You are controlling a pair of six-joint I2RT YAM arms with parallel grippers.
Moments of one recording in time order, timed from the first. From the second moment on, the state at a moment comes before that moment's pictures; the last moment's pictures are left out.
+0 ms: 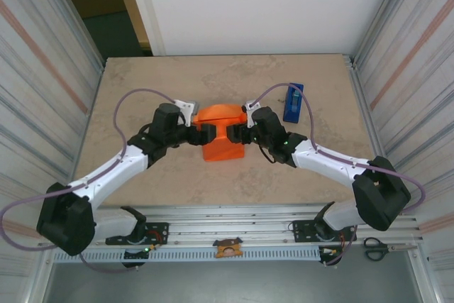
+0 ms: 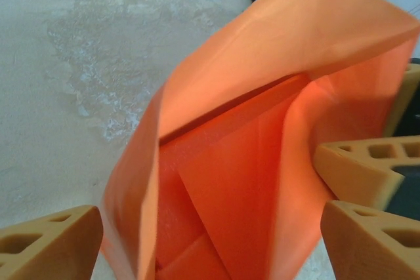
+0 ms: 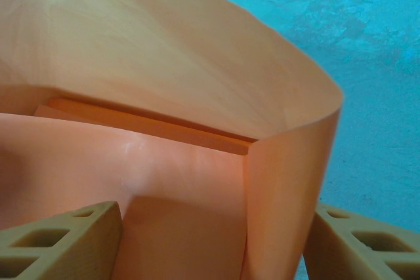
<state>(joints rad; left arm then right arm) -0.53 1.24 0.80 -0.16 0.23 -0.36 0.75 1.39 0.83 0.02 0.05 0.39</state>
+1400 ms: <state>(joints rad) -0.57 1.19 0.91 -0.33 0.03 -0.45 0.73 1.42 0.85 0.01 0.06 0.44</state>
